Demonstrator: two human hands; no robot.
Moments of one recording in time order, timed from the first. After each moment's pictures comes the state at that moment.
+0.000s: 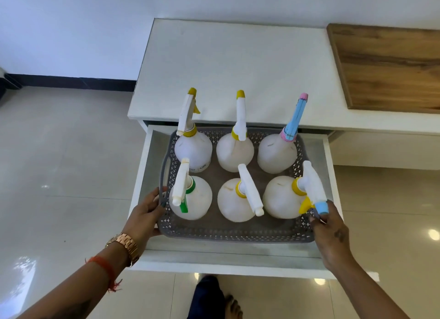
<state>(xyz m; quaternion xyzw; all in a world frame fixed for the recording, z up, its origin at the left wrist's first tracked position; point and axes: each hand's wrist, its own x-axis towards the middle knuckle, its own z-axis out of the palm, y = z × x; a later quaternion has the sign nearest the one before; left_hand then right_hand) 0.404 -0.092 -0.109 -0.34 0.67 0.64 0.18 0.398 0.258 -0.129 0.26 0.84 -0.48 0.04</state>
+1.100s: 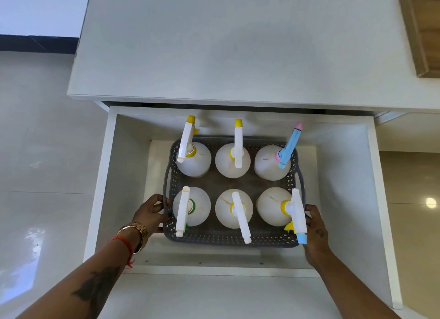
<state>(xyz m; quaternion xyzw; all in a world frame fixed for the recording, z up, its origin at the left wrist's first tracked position) 0.344 -0.102 -0.287 -0.41 0.67 0.55 0.30 0.358 0.252 -0.286 0.35 0.74 -0.55 0.18</state>
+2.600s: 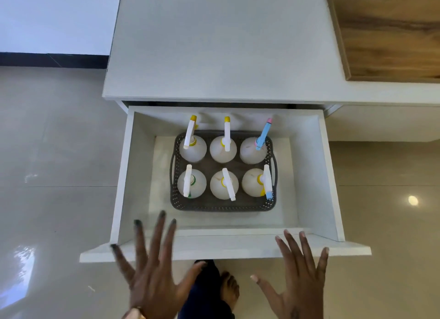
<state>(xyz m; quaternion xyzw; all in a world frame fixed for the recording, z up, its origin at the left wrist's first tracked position) 0.511 -0.034 -0.119 -0.07 0.98 0.12 0.11 0.524 0.218 -0.146 -0.01 0.99 -0.15 0.06</state>
